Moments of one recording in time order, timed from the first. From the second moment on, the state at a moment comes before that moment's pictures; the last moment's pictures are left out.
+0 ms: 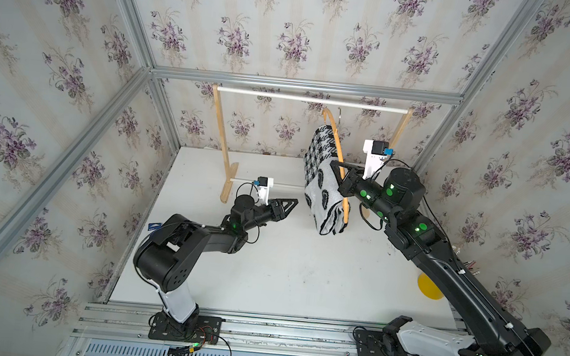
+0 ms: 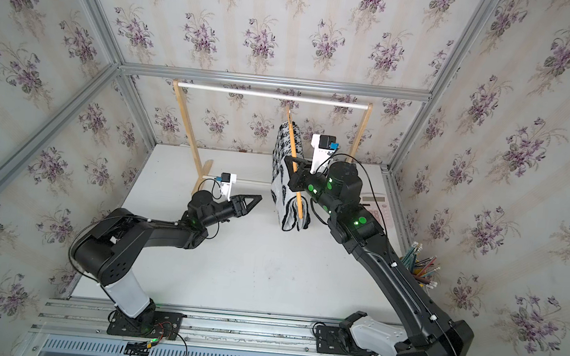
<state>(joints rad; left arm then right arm) -0.50 1.65 0.74 0.86 0.51 -0.82 0.57 1.21 1.24 -0.10 -0.15 0.49</state>
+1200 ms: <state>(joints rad) -0.51 1.02 0.89 -0.30 -0.43 -0.18 0.33 1.74 1.54 0.08 -0.39 0.58</state>
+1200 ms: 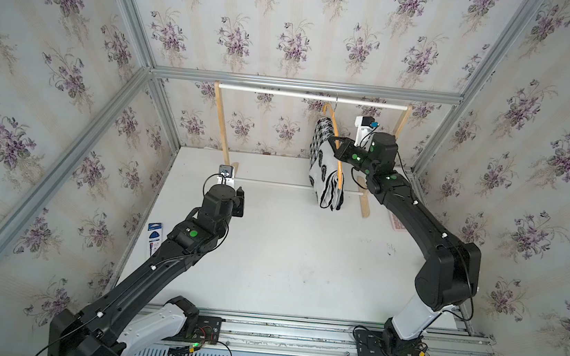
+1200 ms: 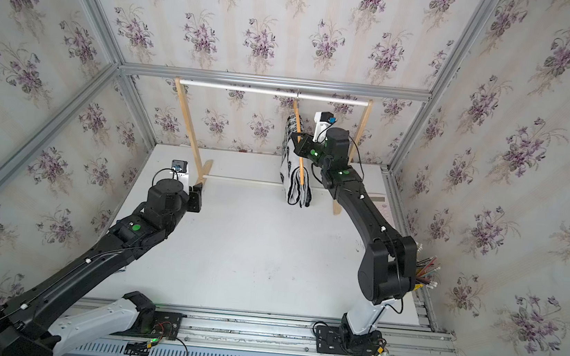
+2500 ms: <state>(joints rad) -0.49 0.90 0.63 -0.08 -0.60 0.00 0.33 1.13 0.88 0.13 -0.18 0.38</state>
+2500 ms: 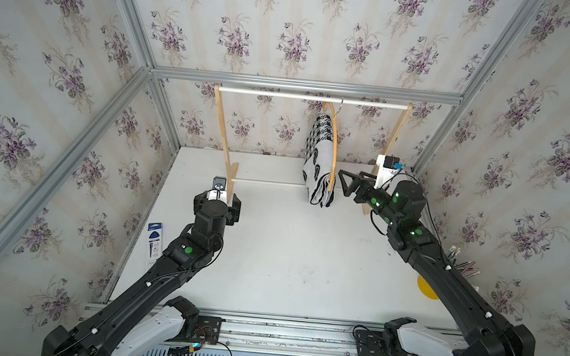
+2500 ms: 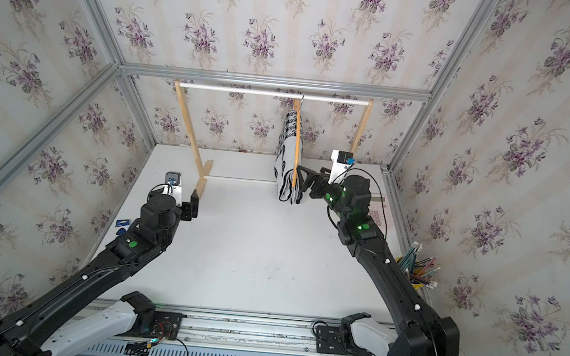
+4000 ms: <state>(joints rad) -0.01 1.53 0.40 0.77 0.00 0.03 0.05 1.54 0.20 1.23 0.14 0.07</state>
